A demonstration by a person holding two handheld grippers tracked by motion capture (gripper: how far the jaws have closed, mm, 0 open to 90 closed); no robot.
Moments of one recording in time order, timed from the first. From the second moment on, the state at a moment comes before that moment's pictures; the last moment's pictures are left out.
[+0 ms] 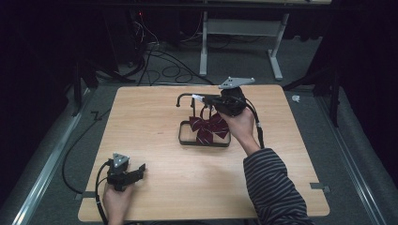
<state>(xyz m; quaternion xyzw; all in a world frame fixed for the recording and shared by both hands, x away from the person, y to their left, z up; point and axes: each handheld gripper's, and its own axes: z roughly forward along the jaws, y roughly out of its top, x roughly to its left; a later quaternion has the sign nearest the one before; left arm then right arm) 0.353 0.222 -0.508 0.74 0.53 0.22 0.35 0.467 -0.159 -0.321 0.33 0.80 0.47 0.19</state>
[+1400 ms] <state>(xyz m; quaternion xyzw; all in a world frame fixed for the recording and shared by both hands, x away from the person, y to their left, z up) 0.353 0.223 -0.508 0.74 0.53 0.21 0.35 0.484 -0.158 -0.329 0.36 0.80 0.44 0.20</state>
